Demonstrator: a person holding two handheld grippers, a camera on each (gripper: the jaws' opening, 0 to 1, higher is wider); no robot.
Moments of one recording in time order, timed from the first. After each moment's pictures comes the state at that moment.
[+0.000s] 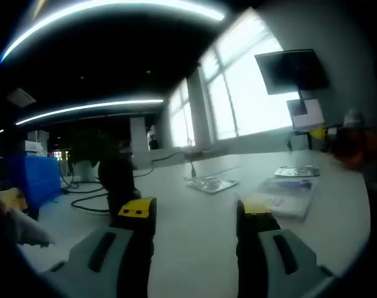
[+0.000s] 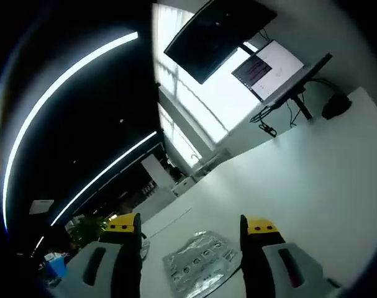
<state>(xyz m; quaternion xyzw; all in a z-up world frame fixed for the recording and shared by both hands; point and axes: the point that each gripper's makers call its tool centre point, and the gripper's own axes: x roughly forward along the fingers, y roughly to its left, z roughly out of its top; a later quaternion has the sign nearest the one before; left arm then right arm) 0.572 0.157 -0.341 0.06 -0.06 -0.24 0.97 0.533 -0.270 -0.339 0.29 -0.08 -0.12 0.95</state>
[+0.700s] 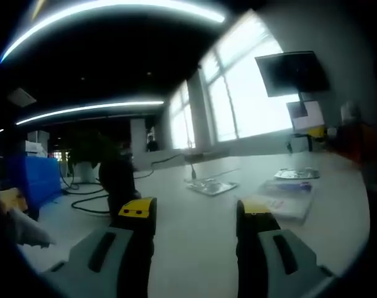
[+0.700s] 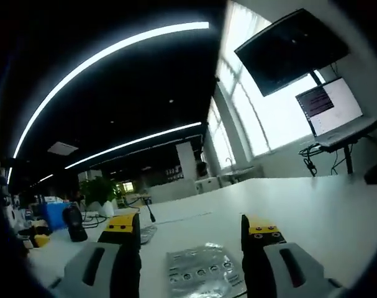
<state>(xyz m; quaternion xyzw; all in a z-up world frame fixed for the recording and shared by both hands) 0.574 0.159 -0.338 0.06 -0.06 -0.24 0.97 0.550 -0.249 -0.303 0.11 -0.08 0.00 0.99</state>
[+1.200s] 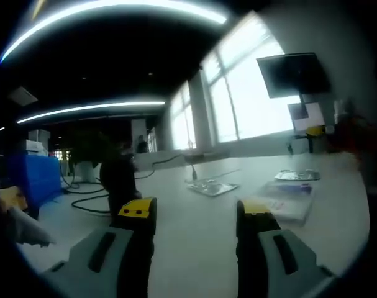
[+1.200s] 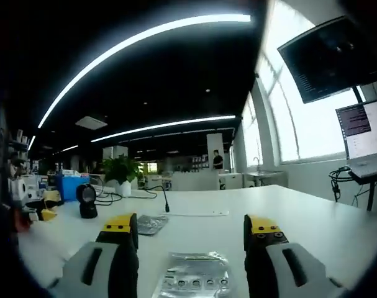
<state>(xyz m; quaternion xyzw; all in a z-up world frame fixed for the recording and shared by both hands) 0.577 0.163 -0.339 0.05 -0.06 -0.24 0.97 0.572 -0.241 -0.290 0.02 -0.05 0.09 0.99</state>
